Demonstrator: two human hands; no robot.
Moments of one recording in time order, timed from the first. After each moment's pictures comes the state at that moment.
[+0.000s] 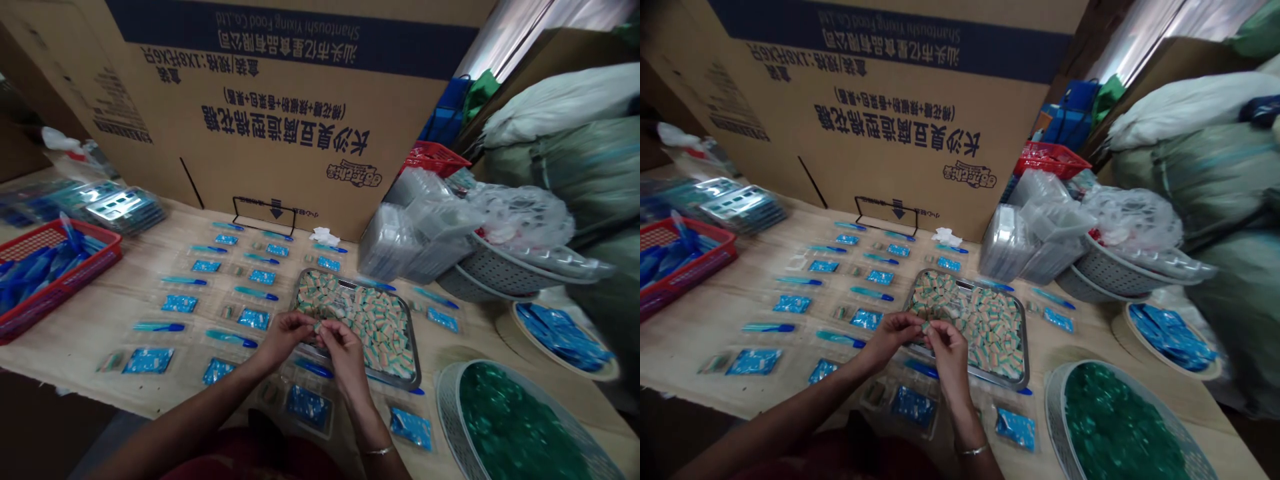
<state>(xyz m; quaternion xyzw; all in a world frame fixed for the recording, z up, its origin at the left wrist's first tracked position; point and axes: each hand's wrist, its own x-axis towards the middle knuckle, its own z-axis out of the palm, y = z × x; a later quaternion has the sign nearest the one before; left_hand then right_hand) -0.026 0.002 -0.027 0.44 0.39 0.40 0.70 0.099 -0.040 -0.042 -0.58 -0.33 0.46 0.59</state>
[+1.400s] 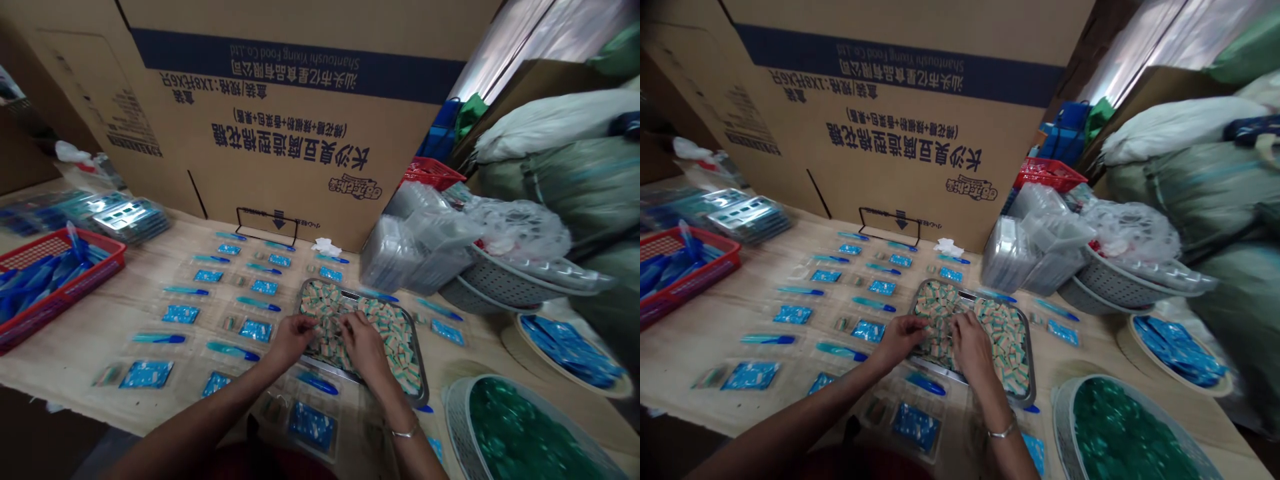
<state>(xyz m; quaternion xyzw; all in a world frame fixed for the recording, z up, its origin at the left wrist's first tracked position) -0.013 0.023 -0.044 0.44 0.47 0.44 0.62 0.152 -0.011 -0.024 -0.64 -0.66 0.19 0.34</state>
